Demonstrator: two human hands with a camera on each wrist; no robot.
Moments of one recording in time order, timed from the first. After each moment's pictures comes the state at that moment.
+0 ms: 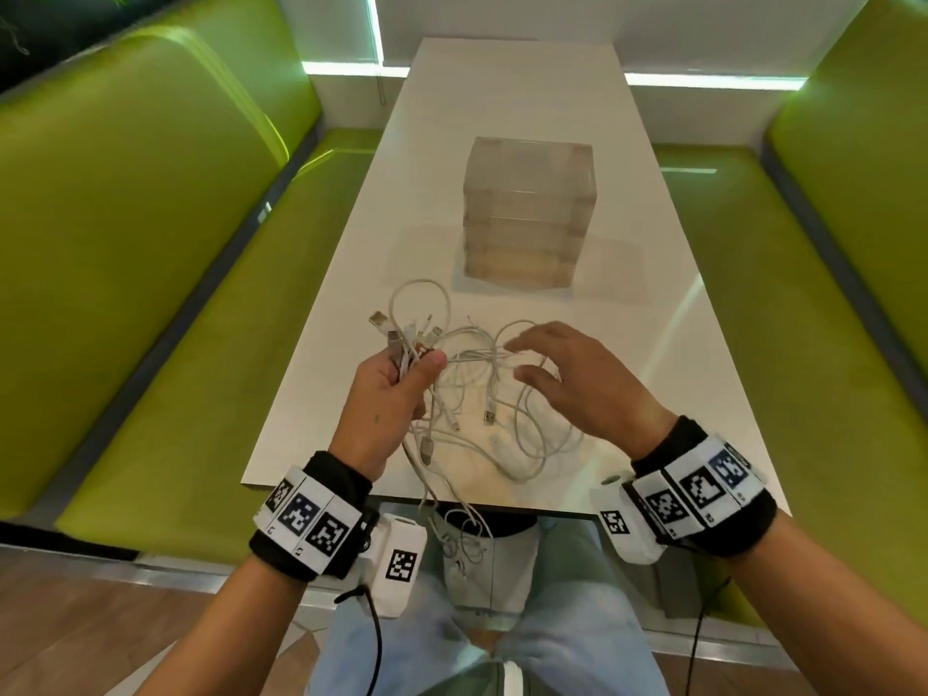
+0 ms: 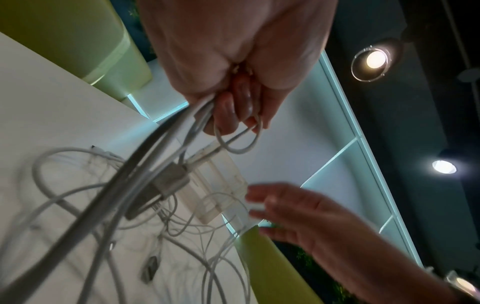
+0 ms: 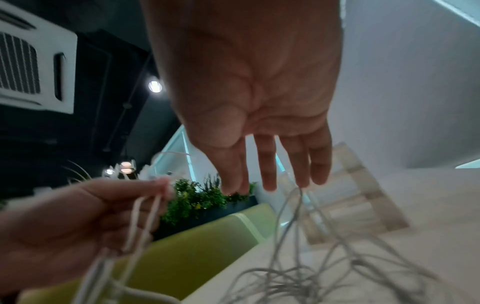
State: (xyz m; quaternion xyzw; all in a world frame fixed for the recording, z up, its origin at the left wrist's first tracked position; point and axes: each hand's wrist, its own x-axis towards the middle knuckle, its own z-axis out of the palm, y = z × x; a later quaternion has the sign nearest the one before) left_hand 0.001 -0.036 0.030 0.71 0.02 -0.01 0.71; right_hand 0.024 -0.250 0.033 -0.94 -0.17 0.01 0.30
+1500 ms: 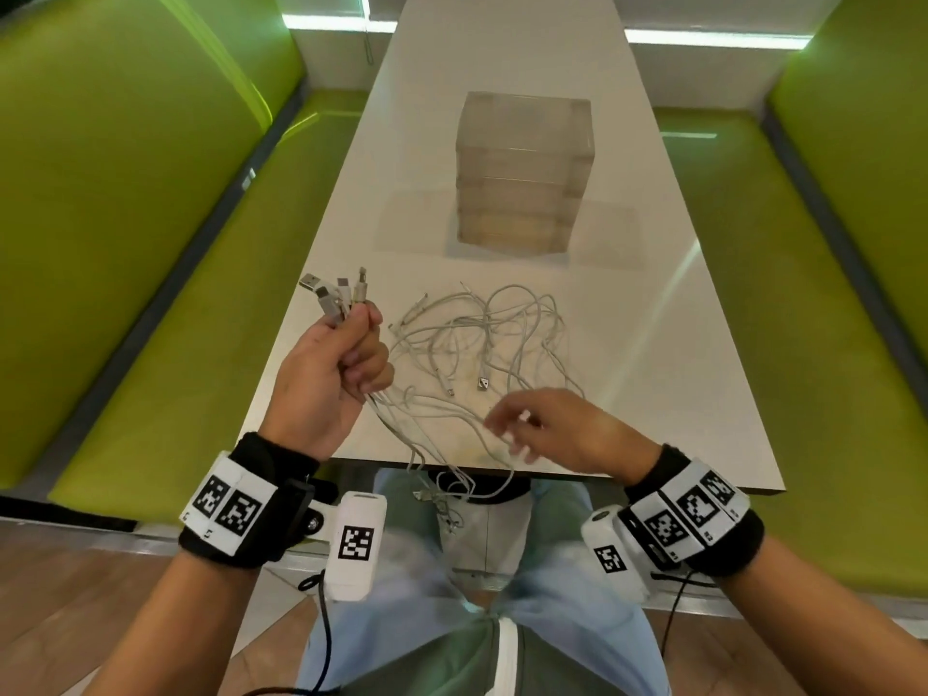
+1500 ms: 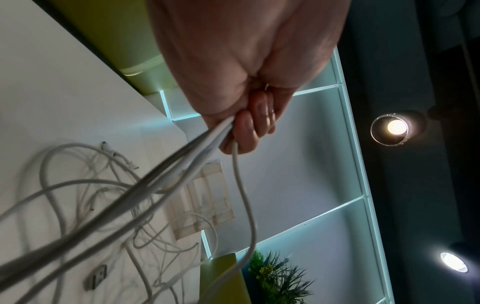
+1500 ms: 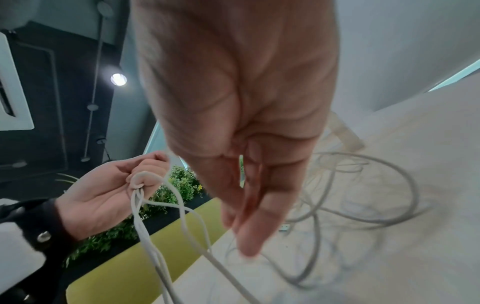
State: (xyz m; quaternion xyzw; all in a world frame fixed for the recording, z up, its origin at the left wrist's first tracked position) left_hand -0.009 -0.003 0.041 0.50 0.04 -0.09 0.86; right_hand -0.026 -0.237 0.001 -0.88 -0.14 0.25 0.39
